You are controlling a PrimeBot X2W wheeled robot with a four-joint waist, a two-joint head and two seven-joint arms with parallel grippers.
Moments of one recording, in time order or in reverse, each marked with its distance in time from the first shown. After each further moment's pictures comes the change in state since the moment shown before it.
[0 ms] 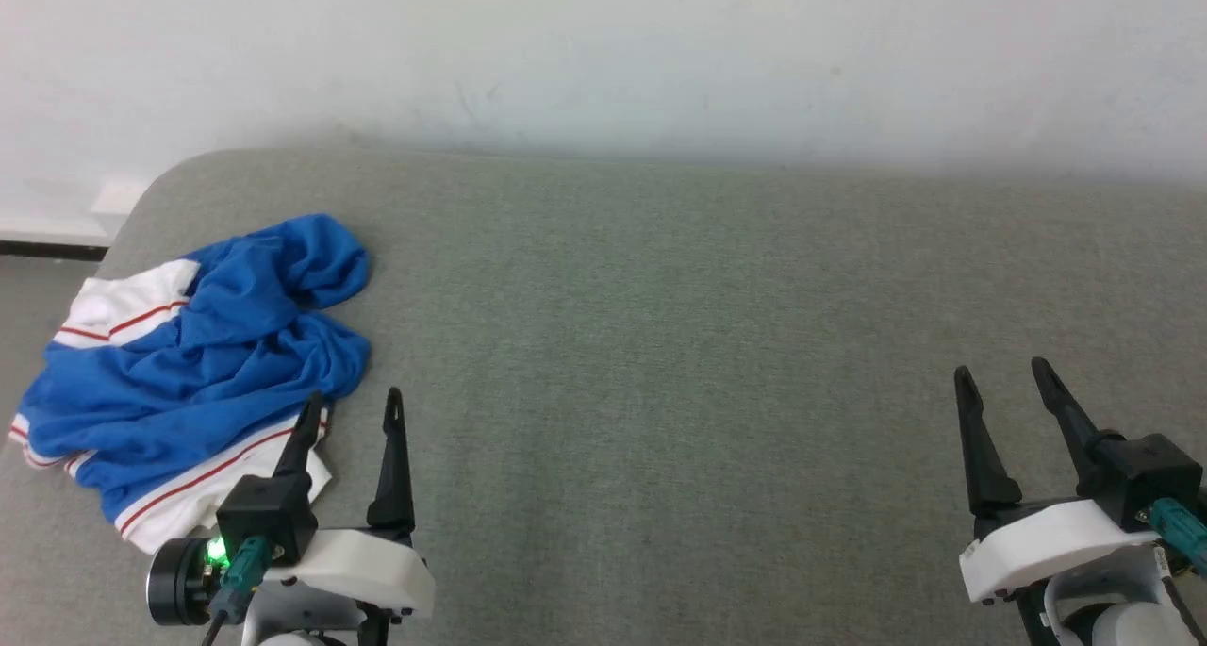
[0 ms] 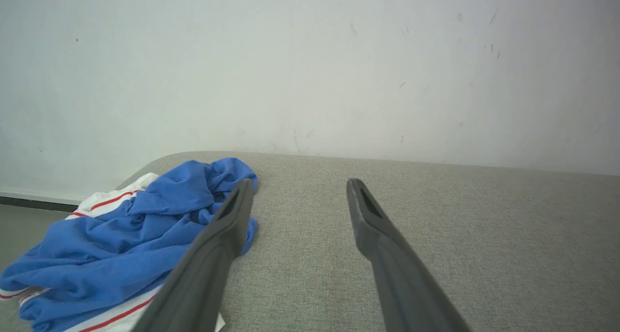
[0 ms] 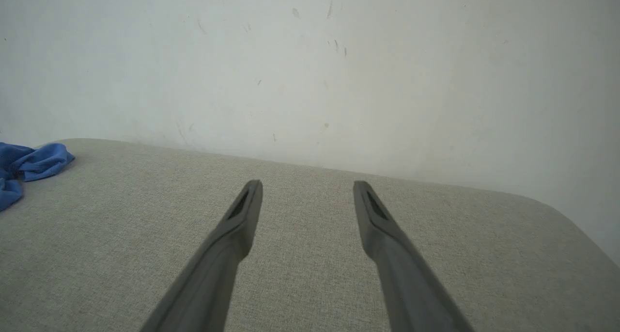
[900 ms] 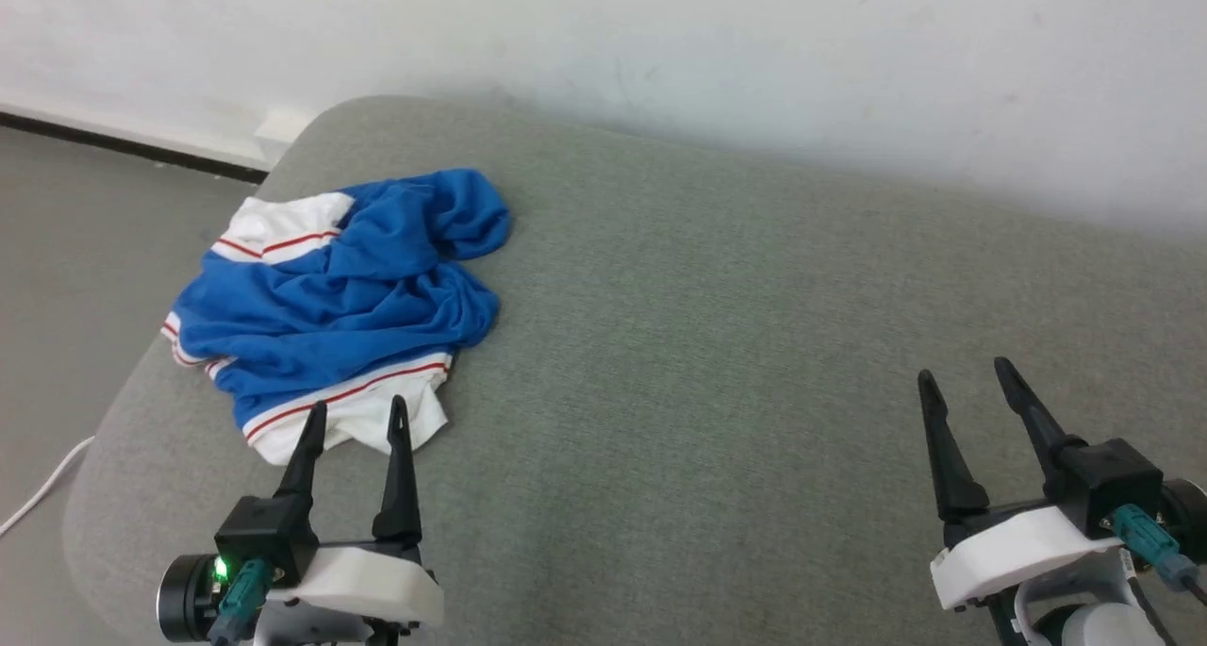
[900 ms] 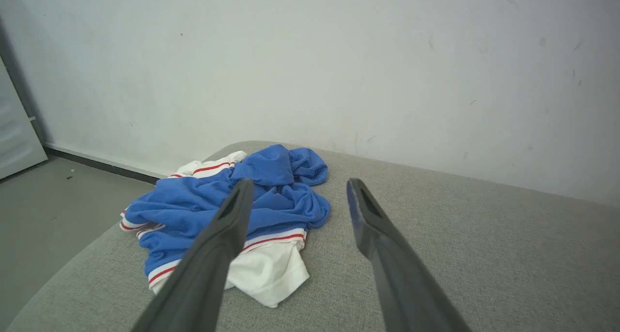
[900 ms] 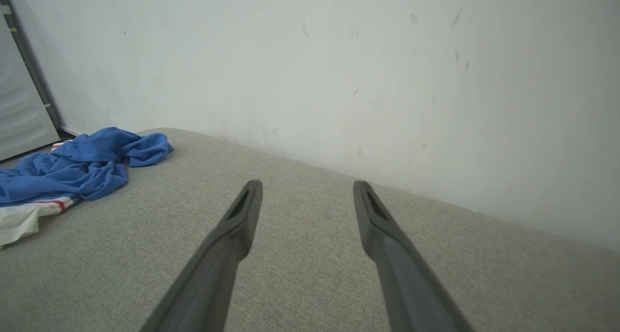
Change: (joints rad) left arm 0.023 0.000 -0.026 -0.002 -0.048 0.025 -0.057; right arm 0.000 0.001 0.056 0.006 -0.017 0.000 -0.027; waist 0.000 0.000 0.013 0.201
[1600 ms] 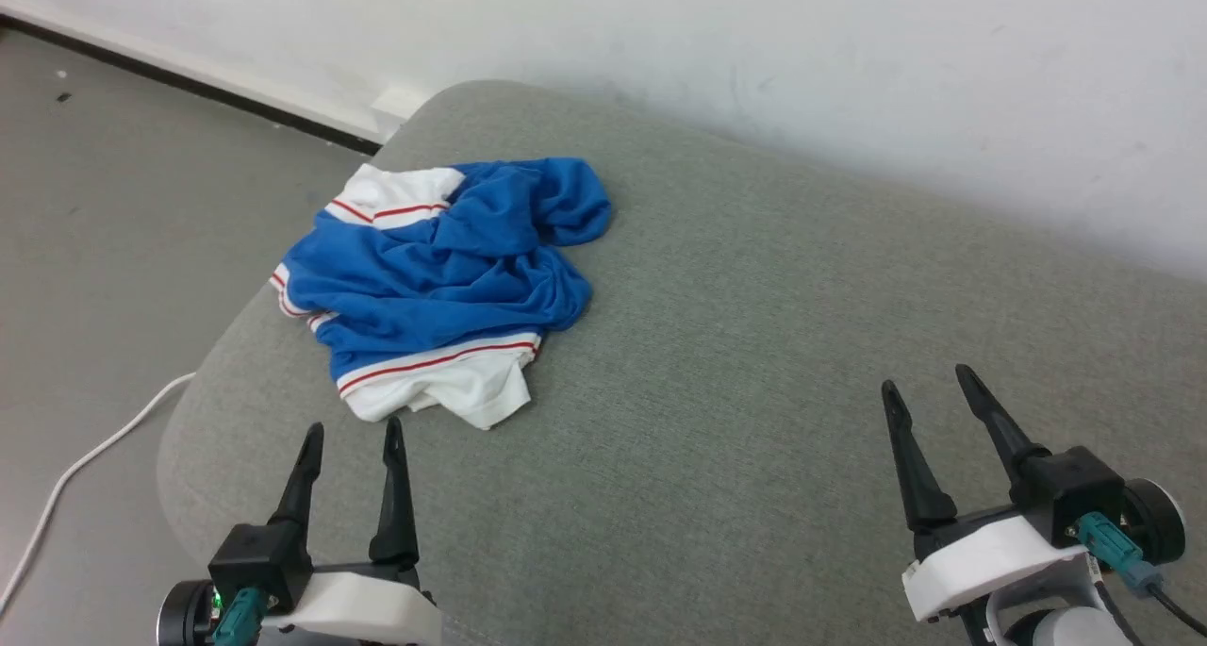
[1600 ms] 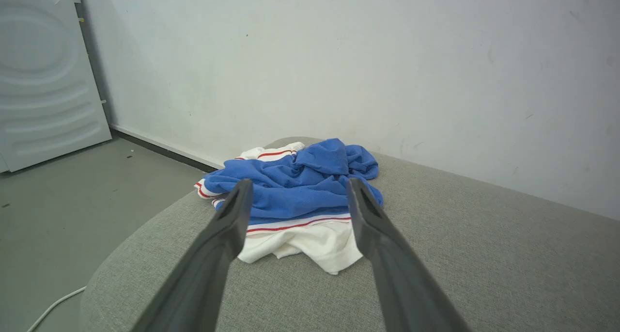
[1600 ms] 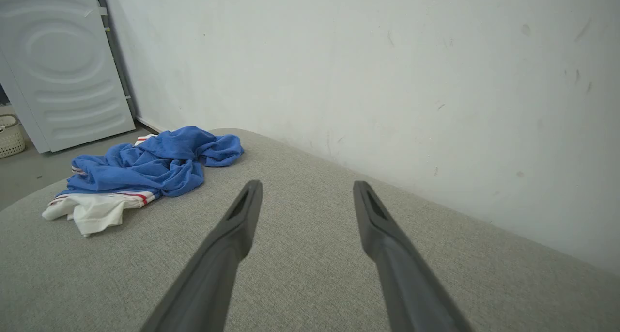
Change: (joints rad) left arm 0.037 0.000 0.000 0.009 -0.028 0.002 -0.043; right arm 0.000 0.000 0.059 0.020 0.002 0.000 -0.025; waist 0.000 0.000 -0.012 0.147
